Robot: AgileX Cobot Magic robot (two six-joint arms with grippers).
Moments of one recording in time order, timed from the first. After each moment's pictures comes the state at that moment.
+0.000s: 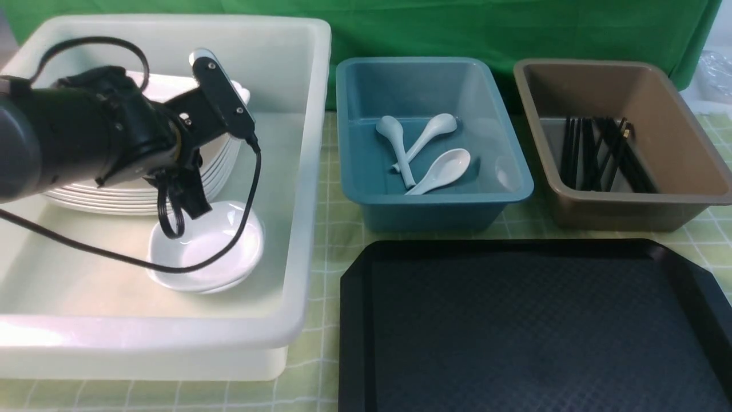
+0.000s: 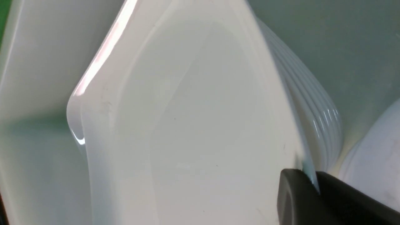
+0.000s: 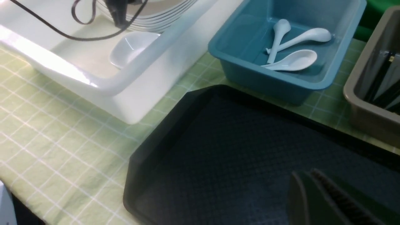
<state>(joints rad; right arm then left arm) 1.03 0.50 -0.97 -0.37 0.99 0.45 -0.29 1.72 -1.13 0.88 0.47 -0.01</state>
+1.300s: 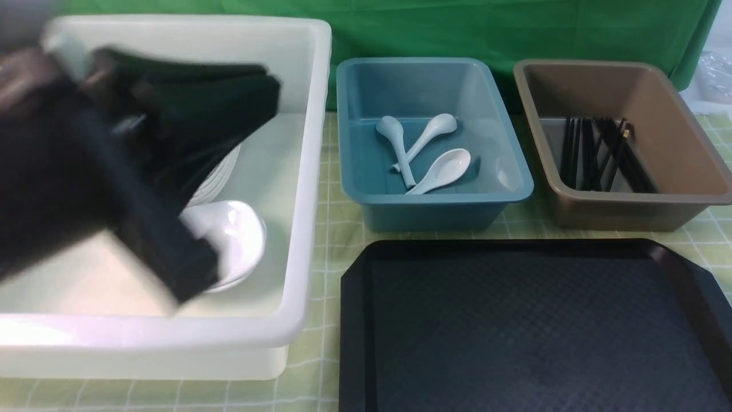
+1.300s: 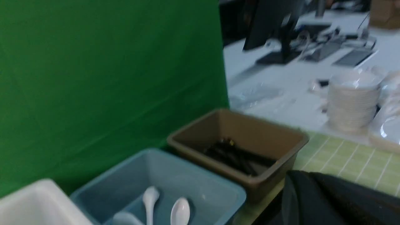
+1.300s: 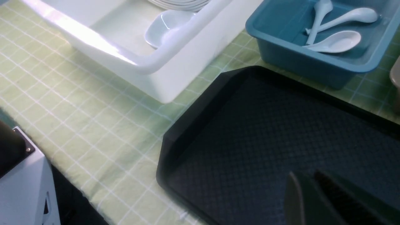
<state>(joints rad) 1.03 0.50 -0.97 -0.26 1.00 0.40 -0.79 0.73 -0.72 0.14 0.06 0.02</state>
